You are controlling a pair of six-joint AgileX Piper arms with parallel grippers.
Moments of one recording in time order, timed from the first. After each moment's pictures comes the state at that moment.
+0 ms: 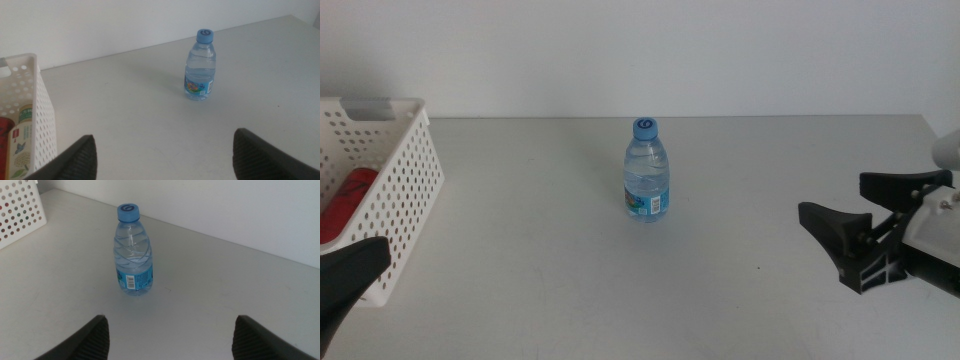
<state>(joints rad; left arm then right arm) -0.38 0.41 -0.64 -0.02 0.66 -0.01 0.48 0.94 -0.51 -0.47 -0.03 0.46</state>
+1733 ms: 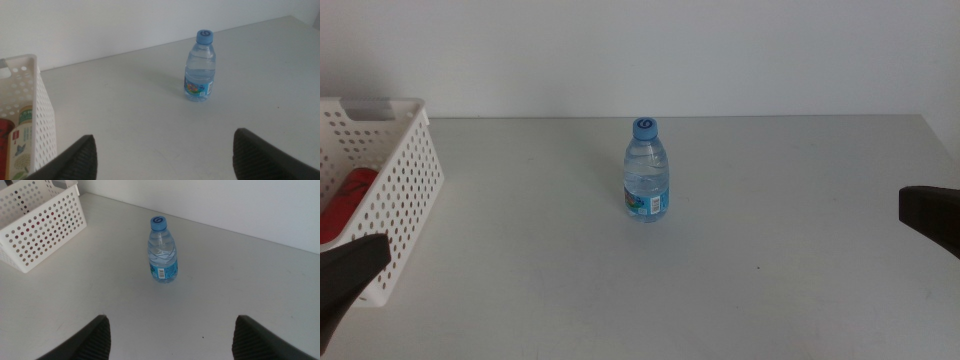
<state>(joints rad) -0.38 0.41 -0.64 -0.02 0.65 -0.01 0.65 0.66 -0.86 -0.15 0.69 0.25</state>
